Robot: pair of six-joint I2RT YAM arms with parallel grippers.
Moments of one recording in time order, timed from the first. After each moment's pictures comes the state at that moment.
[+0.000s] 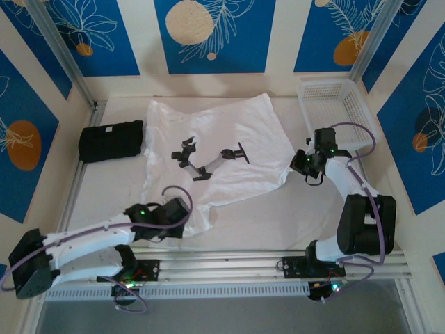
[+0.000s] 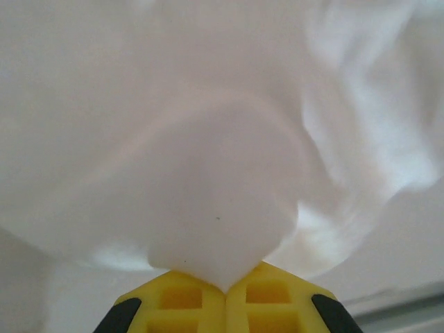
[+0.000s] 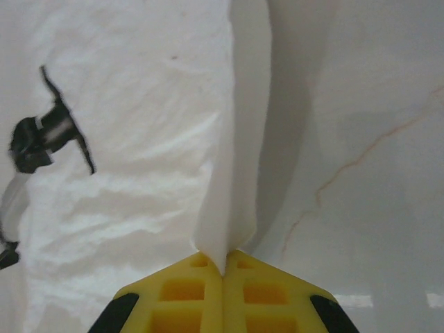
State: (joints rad) left arm -0.97 0.96 0.60 -0.80 -0.20 -0.80; right arm -0.05 1.41 0.92 -0.58 -0.32 0.40
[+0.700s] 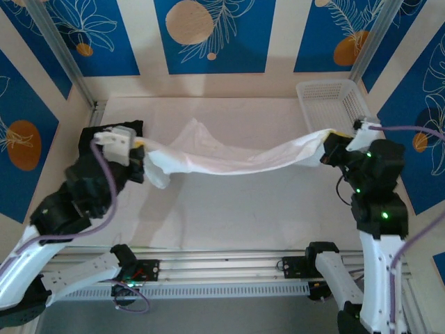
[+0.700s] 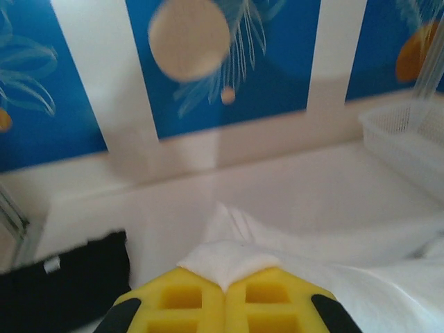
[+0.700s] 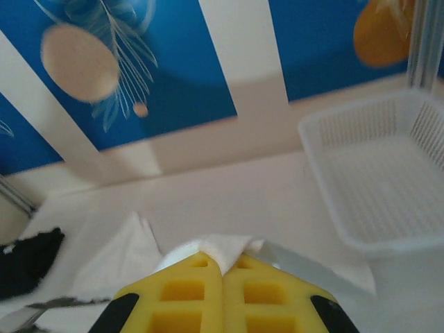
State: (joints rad) left arm -0.86 0.76 1.33 -0.75 -0.58 -0.06; right arm -0.03 0.72 1.30 -0.80 -0.15 0.28
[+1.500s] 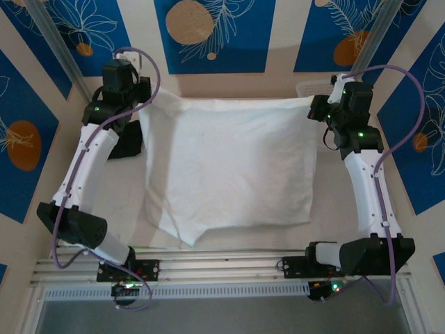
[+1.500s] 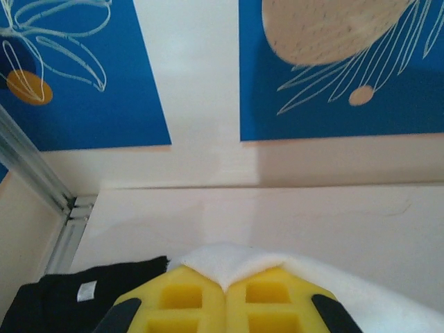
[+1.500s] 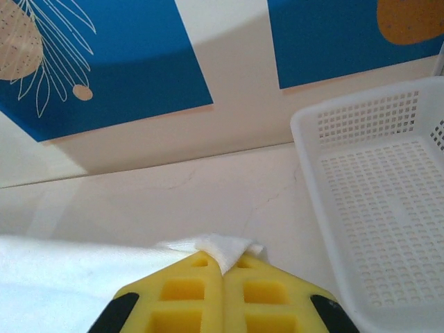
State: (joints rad) left arm -0.23 1.55 1.81 -0.63 -0.22 -0.06; right arm -0.03 1.26 1.44 -0.58 -0.13 0.22
